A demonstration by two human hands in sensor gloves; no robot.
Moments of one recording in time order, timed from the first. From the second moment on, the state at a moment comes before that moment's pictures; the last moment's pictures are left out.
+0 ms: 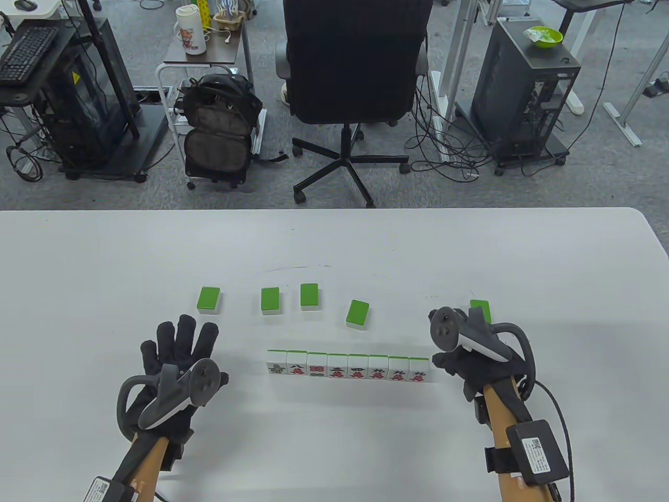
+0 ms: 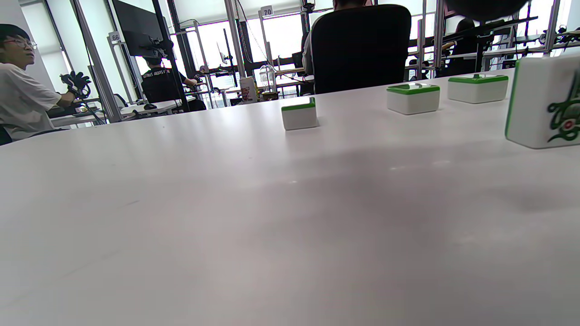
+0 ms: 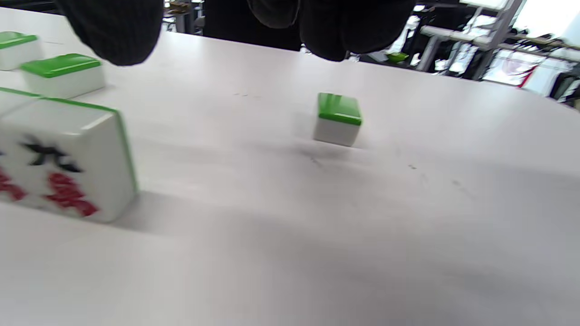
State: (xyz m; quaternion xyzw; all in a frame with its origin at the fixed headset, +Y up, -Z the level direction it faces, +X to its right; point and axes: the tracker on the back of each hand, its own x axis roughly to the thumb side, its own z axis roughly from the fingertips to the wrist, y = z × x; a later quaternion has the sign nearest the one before) left_hand -0.270 -0.711 -0.301 -0.04 -0.03 -0.07 1.00; right_hand 0.205 -0.690 -0.367 0.02 -0.13 -0.99 0.07
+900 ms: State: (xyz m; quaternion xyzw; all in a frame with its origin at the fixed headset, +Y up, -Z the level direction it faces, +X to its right) left_hand -0.275 -0.710 -0.300 -0.04 -0.02 -0.07 1.00; right_hand 0.245 -0.758 -0.422 0.17 -0.08 -0.98 0.08
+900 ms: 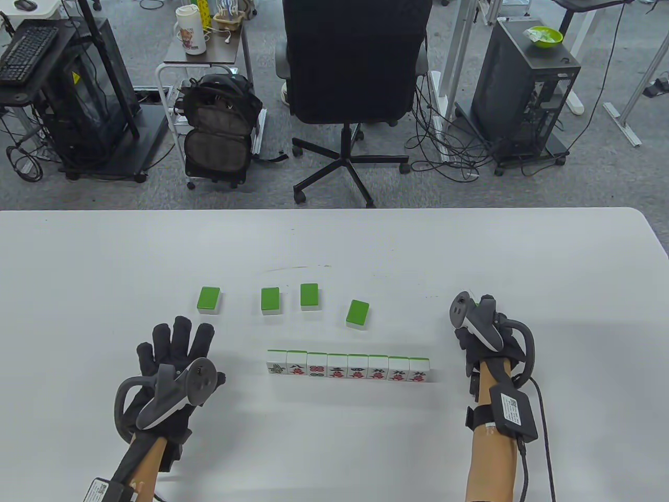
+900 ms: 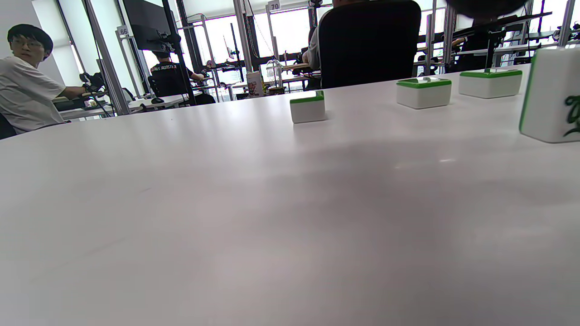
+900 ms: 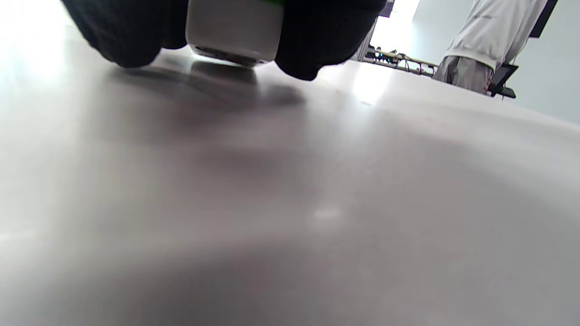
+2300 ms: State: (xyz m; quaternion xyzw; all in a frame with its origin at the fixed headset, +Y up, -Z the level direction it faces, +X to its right) left_hand -0.279 -0.711 -0.303 -0.04 -0.02 -0.05 1.00; right_hand 0.178 -0.734 -0.355 -0.09 -0.19 -0.97 0.09
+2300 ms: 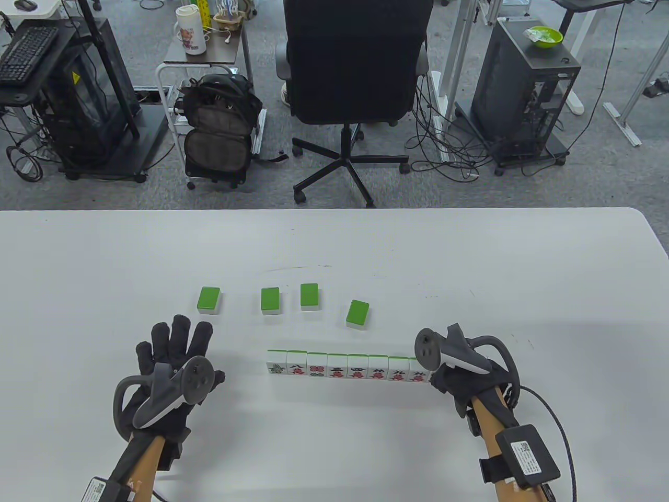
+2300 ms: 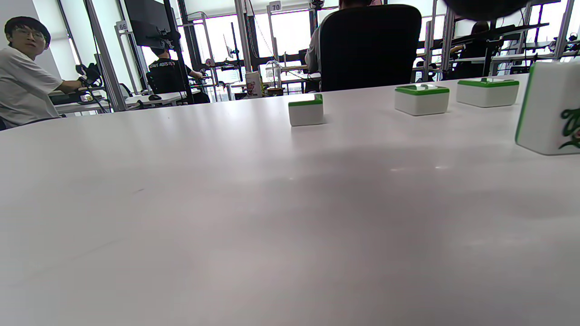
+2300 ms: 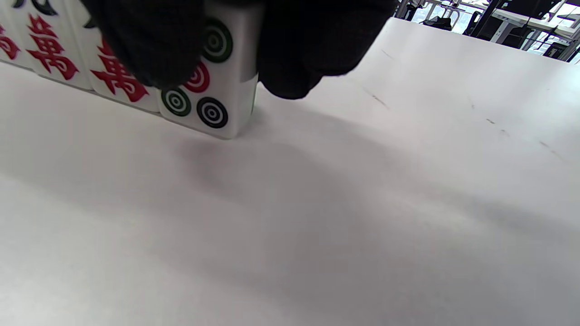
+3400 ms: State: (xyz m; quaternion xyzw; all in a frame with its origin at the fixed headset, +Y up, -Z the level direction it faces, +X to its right) left_hand -0.266 -0.748 -0.450 -0.18 0.10 0.00 0.98; right_hand 0.254 -0.729 -0.305 0.01 -0.04 -1.00 0.09
